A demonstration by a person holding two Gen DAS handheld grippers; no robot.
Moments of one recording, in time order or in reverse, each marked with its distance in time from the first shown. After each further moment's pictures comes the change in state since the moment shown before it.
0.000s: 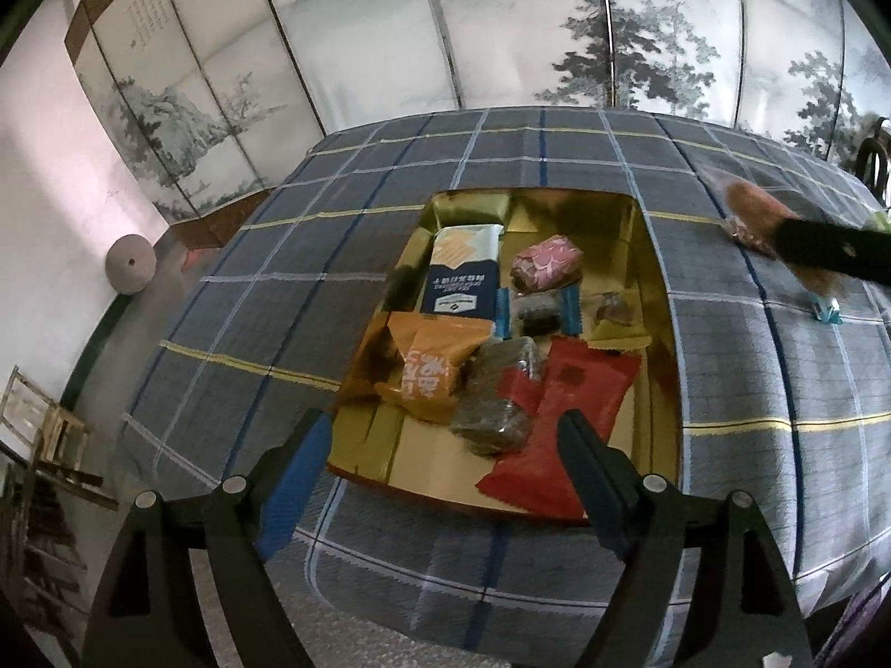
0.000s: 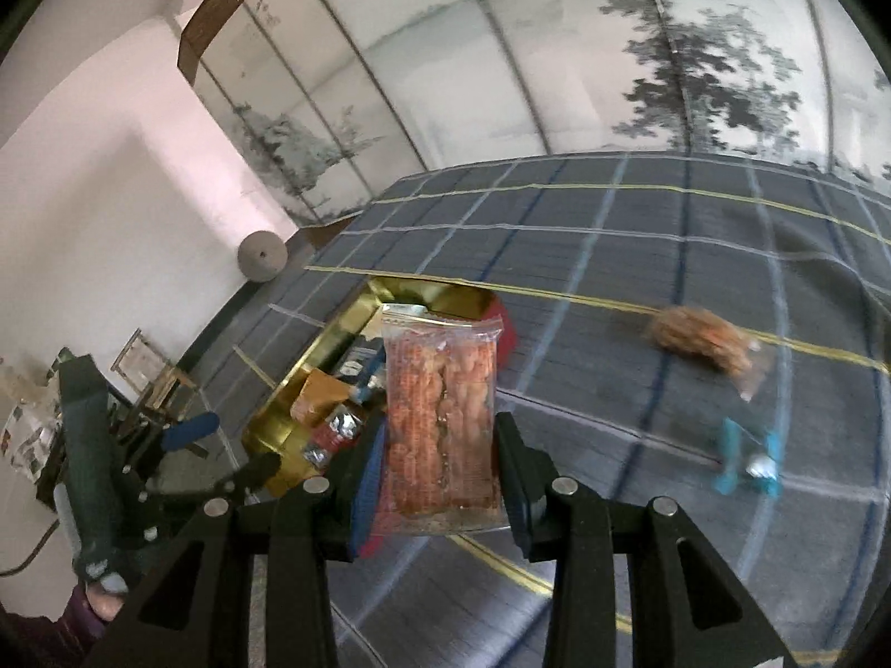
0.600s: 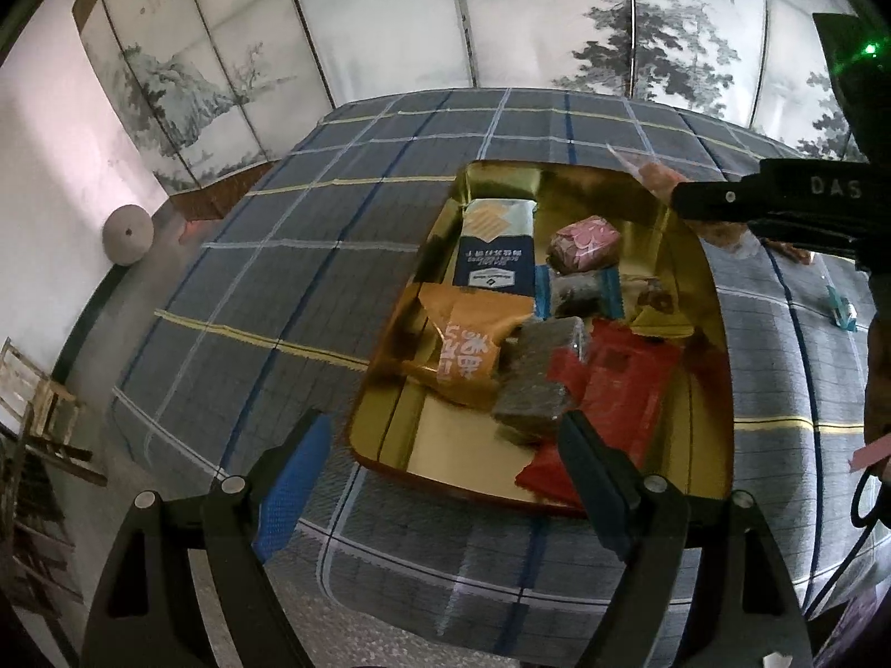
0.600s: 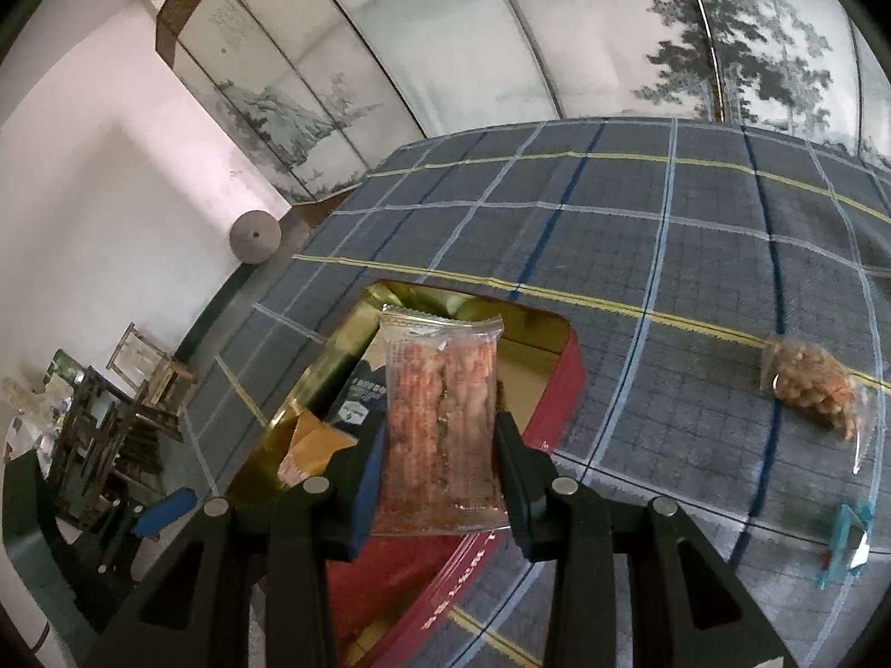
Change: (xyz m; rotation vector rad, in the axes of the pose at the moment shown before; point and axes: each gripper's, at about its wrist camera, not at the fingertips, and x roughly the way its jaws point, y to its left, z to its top) left arm 0.020 0.025 -0.006 -0.050 0.047 -0.019; right arm 0.089 0.018 0.035 0.039 0.081 -0.005
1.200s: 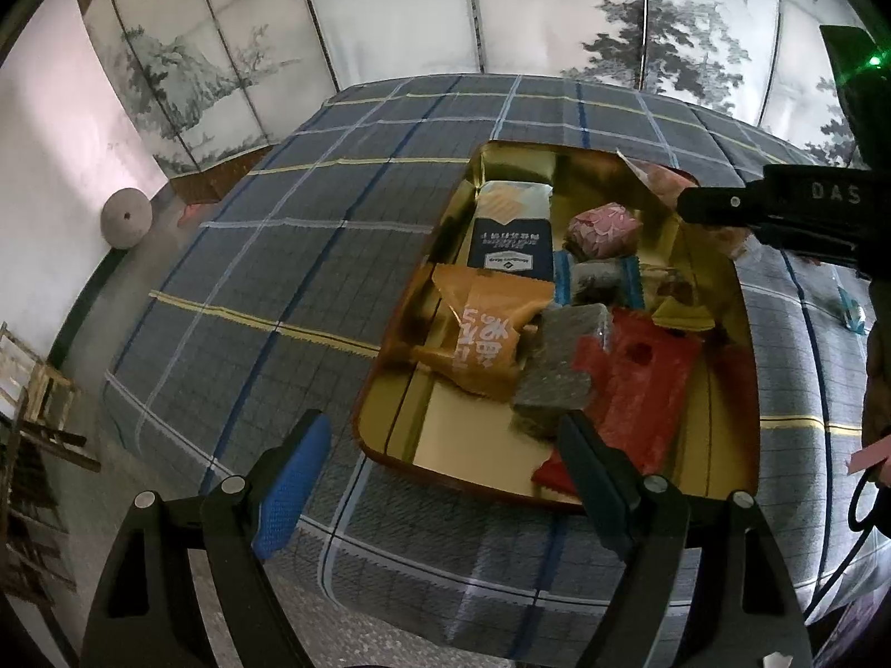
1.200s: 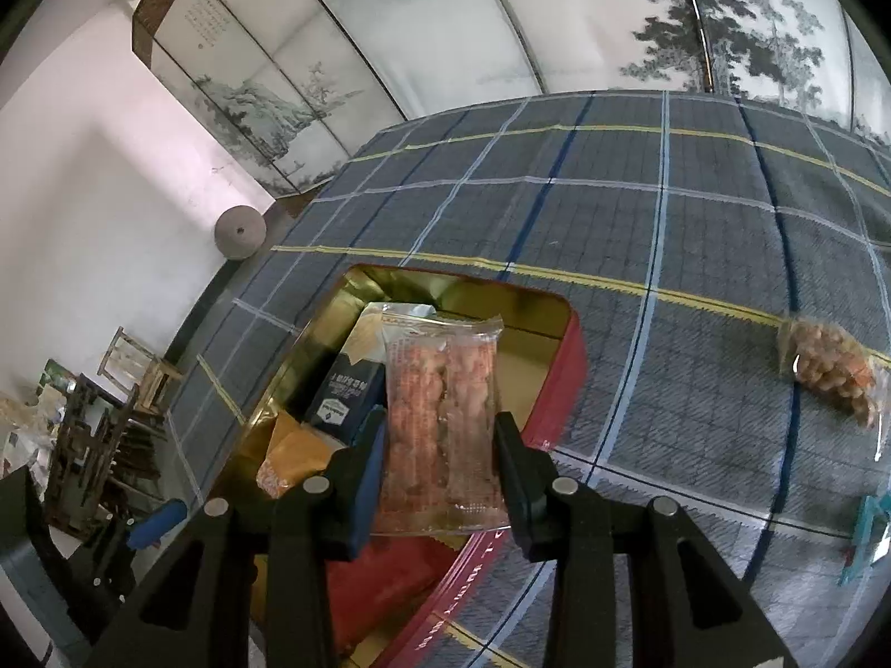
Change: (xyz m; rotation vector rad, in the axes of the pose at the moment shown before) left arm 0.012 0.011 -0.004 -0.027 0.031 -0.011; right arm 0.023 -0.004 0.001 0.038 0.037 -0.022
